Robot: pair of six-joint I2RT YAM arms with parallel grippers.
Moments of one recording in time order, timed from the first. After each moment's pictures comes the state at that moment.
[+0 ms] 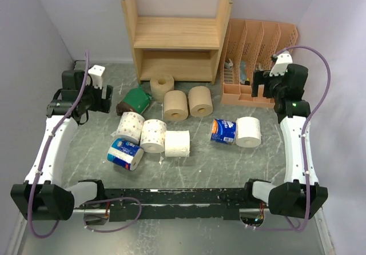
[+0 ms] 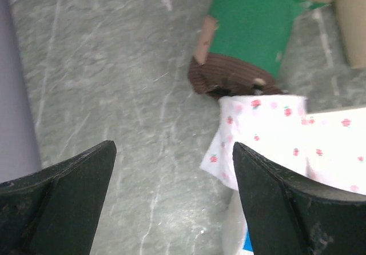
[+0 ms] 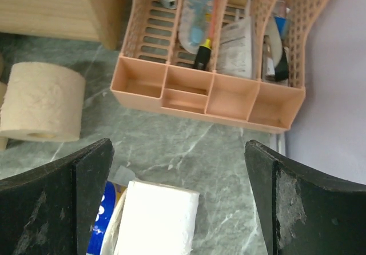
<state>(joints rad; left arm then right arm) 0.02 1.18 1.19 -0.69 0.11 0.18 -0.16 1.18 1.25 -0.49 -0.13 -0.16</state>
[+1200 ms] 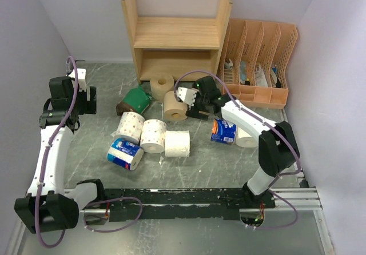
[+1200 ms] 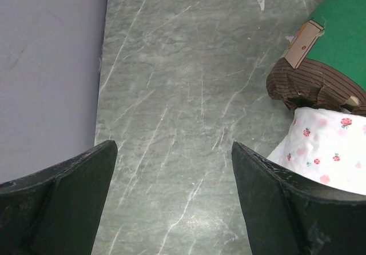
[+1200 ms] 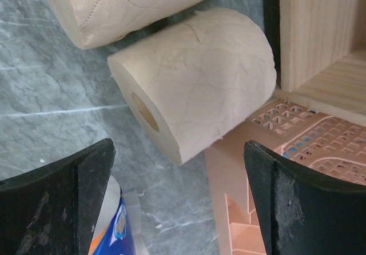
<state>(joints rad) 0.12 1.07 1.07 -0.60 -0.10 0.18 0.53 1.64 1.22 -0.40 0.05 -0.92</state>
